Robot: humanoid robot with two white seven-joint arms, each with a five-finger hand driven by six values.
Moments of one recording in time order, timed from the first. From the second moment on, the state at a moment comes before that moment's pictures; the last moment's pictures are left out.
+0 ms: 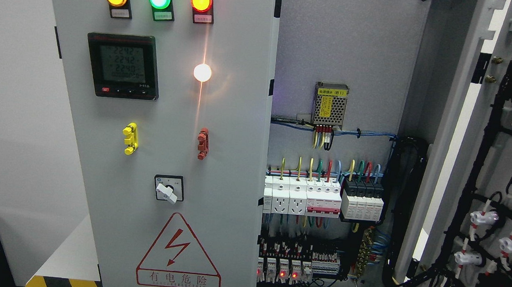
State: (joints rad) left arm 0.00 0.33 -0.59 -0.52 0.97 0.08 -0.37; right arm 0.06 0.12 0.09 -0.08 -0.08 0.06 -0.02
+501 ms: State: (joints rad) left arm -0.05 0.18 -0.55 -0.14 0.76 -0.07 -0.38; right arm 0.06 0.12 0.08 -0.08 -0.08 0.06 -0.02
